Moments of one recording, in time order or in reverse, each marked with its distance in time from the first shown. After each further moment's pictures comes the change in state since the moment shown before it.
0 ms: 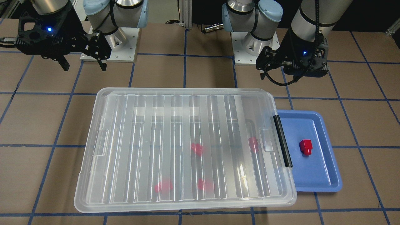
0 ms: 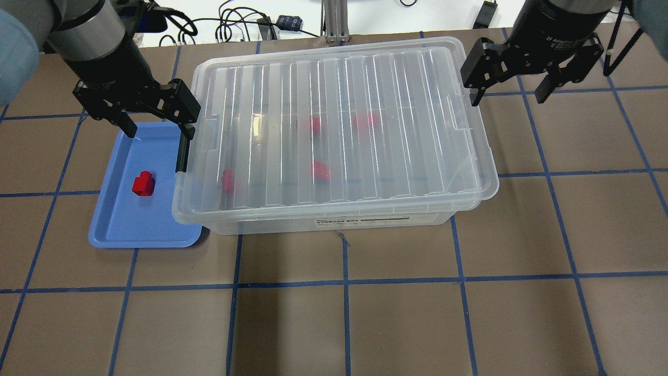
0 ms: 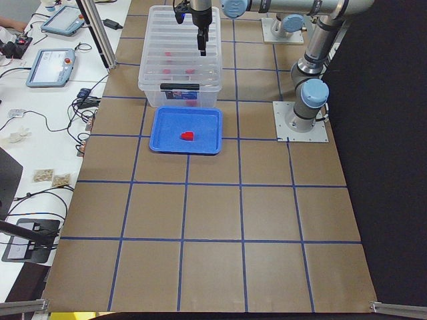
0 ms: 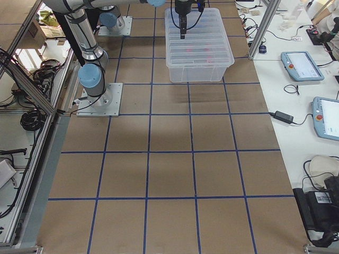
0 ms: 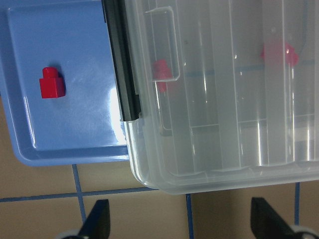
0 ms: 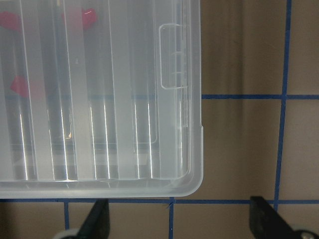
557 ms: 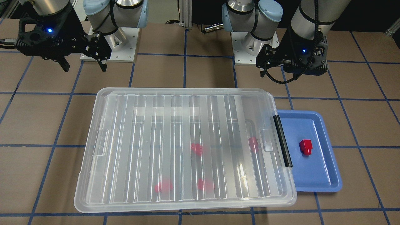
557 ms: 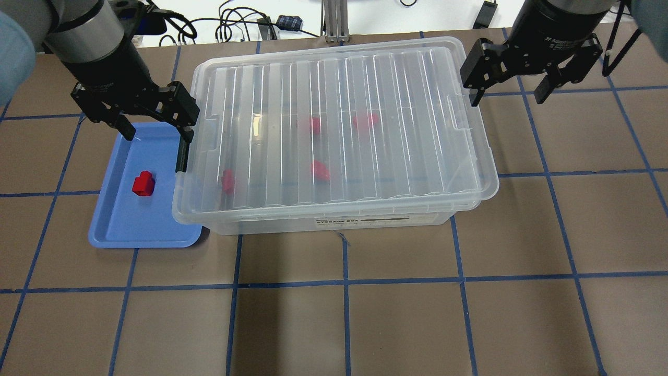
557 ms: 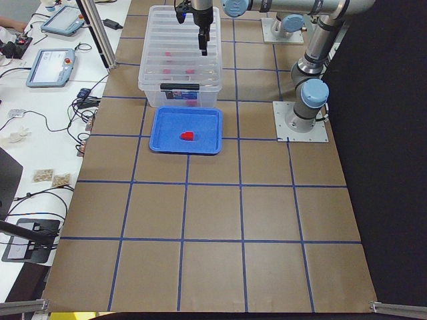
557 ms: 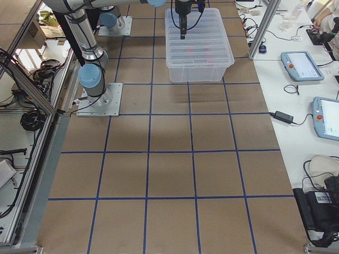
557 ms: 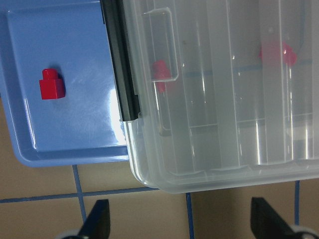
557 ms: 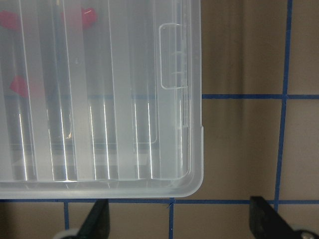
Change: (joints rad) left arm 0.001 0.007 -0.001 -0.022 0.004 0.001; right arm -0.001 0.005 0.000 -0.002 -0.001 -0.004
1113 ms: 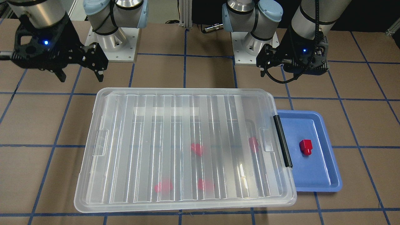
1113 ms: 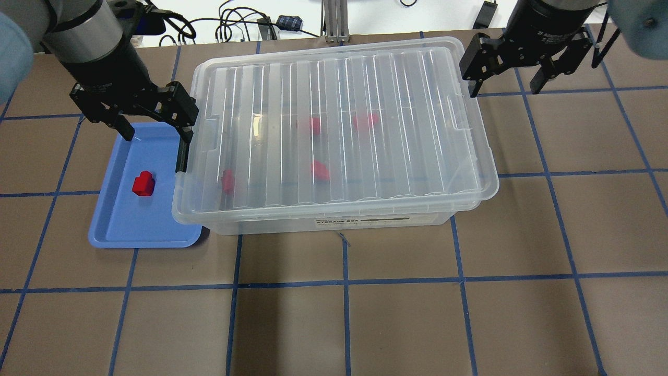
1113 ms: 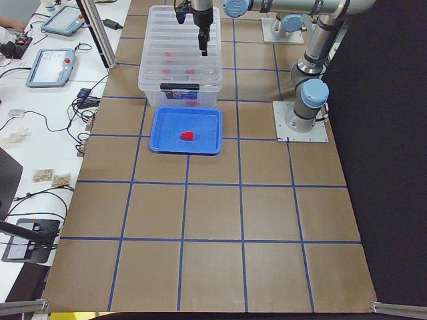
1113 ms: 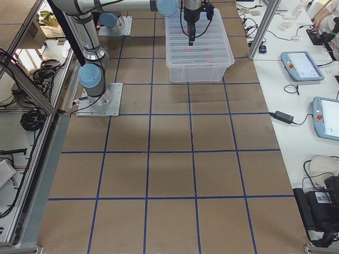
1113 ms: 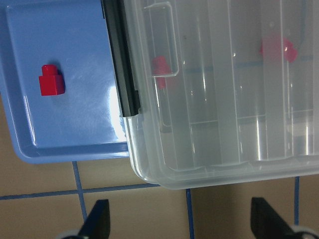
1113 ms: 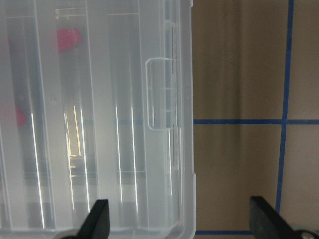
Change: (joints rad) left arm 0.021 0.000 0.001 0.005 -0.006 0.003; right arm -0.022 0.149 -0.013 -0.134 -0.008 -0.020
